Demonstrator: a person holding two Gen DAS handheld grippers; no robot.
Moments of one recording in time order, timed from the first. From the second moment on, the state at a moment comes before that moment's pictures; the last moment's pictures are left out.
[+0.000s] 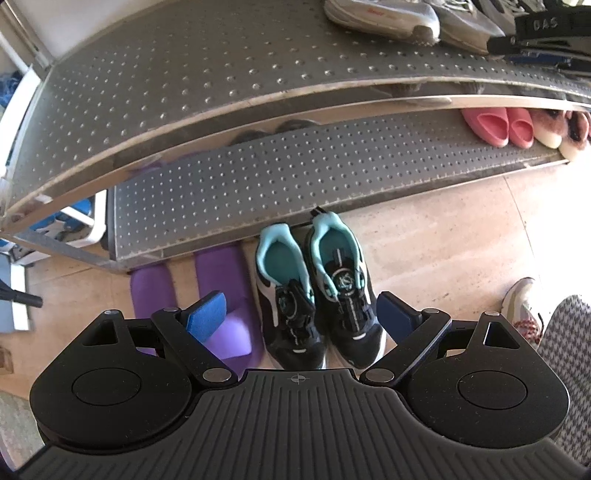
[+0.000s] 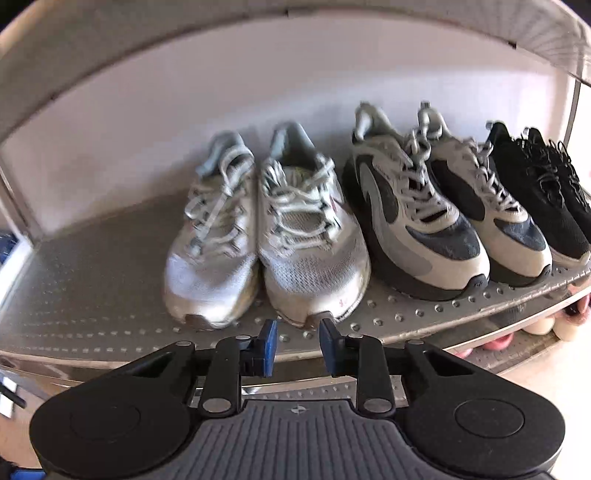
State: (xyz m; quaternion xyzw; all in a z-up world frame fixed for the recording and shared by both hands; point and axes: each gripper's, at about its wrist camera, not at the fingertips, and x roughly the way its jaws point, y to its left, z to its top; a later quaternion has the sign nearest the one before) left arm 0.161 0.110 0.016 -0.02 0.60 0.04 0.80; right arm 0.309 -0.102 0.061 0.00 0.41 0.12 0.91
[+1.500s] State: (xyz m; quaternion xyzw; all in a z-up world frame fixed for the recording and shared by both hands) left arm 0.136 0.164 0.000 -0.01 0.64 0.08 0.76; right arm 0.248 0.013 -0.056 -0.05 0.64 0.22 0.73
